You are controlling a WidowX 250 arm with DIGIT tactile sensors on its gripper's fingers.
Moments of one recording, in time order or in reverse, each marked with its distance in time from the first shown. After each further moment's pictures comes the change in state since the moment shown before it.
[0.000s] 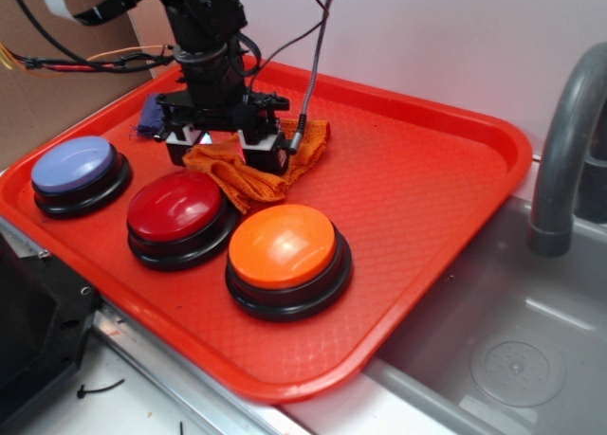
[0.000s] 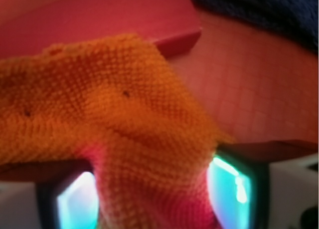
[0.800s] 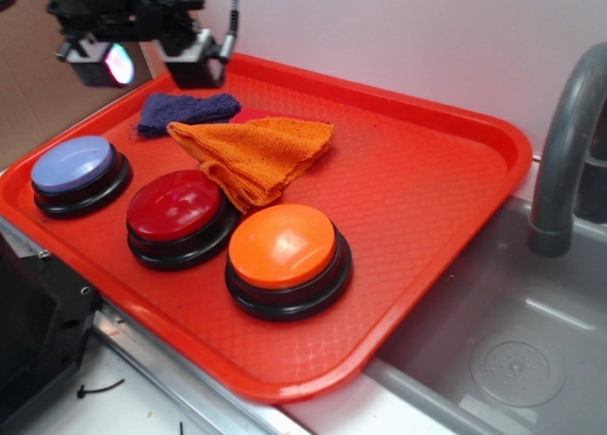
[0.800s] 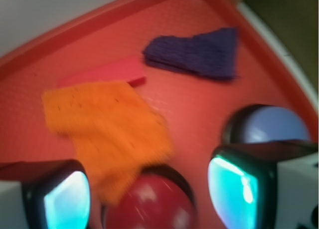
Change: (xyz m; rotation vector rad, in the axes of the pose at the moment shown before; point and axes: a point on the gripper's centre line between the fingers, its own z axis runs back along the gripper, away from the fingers) arm -0.024 0.017 0.088 -0.040 -0.182 0.053
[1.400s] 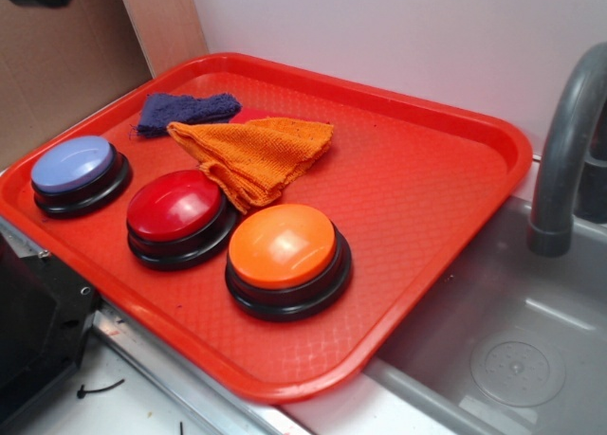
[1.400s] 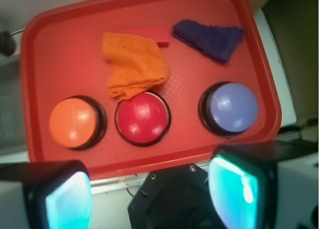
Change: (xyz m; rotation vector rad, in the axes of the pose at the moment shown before) arm -0.050 0.027 0.116 -0.101 0.095 -0.306
